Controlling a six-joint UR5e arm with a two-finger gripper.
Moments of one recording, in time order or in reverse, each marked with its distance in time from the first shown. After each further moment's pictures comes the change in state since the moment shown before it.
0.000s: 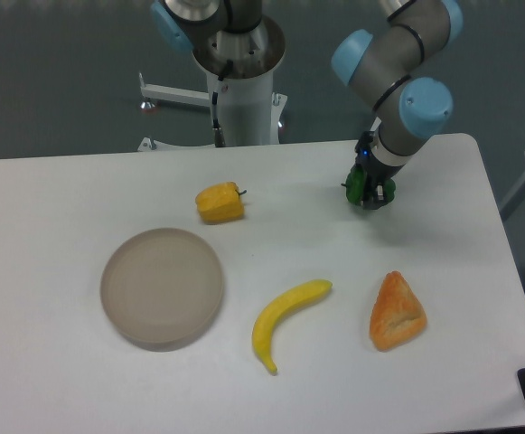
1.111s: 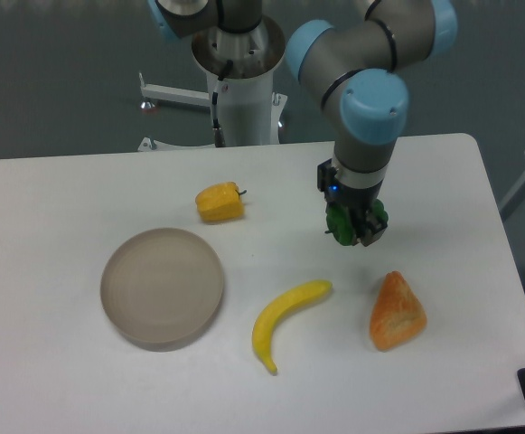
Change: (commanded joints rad) arm -0.166 -0.084 0.244 0.029 0.090 -0.284
